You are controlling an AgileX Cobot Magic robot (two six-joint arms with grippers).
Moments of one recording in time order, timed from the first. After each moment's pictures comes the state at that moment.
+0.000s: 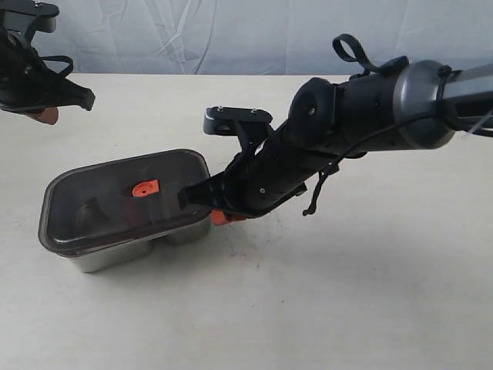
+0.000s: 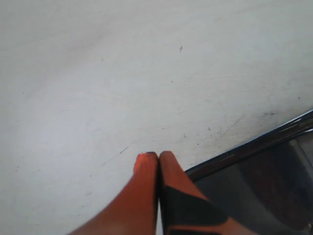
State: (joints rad) left arm -0.18 1.67 -1.24 0.13 0.80 -0.09; right arm 0.84 1.86 -1.11 0.64 0.48 -0.24
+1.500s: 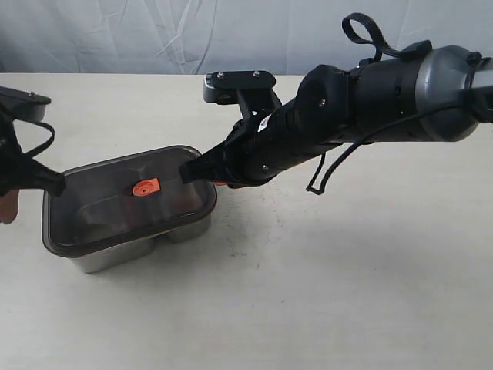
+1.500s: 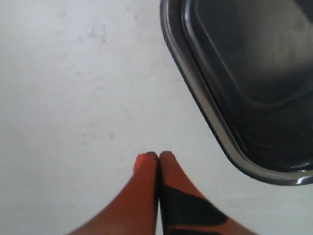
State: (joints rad) left arm -0.19 1.62 -1.07 0.12 1.17 -0.07; right arm 0.84 1.80 -1.11 0.51 0.32 -0.23
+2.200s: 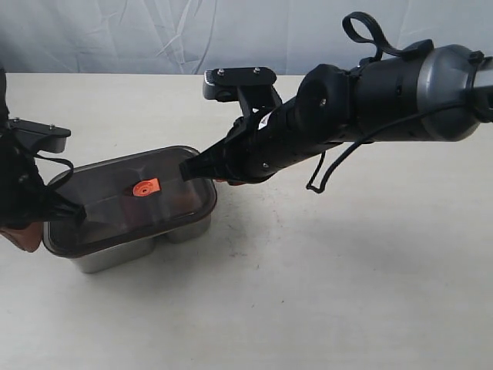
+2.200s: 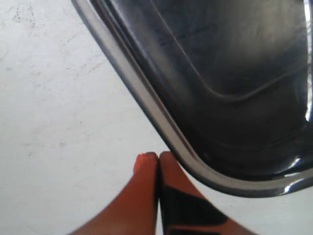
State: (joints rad) left arm -0.24 1.62 -0.94 0.05 1.02 -0.06; right arm 0.84 1.80 -1.11 0.50 0.30 -0.23
